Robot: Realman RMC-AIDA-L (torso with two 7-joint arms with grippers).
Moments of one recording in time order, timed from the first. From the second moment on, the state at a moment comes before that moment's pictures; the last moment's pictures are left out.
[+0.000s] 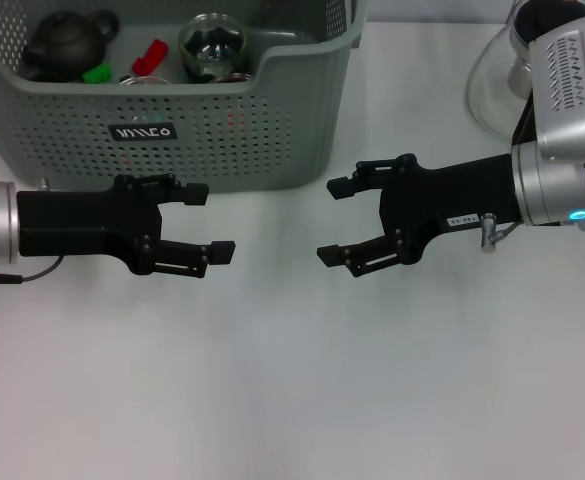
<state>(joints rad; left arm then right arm) -0.47 -2.06 0.62 0.68 2.12 1.65 -1.34 0.79 2.10 -0.97 -0.51 -2.05 -1.40 1.27</state>
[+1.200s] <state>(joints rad) -0.47 -2.06 0.62 0.68 2.13 1.66 -1.34 0.79 2.10 -0.98 -0.51 -2.04 -1.41 1.27</state>
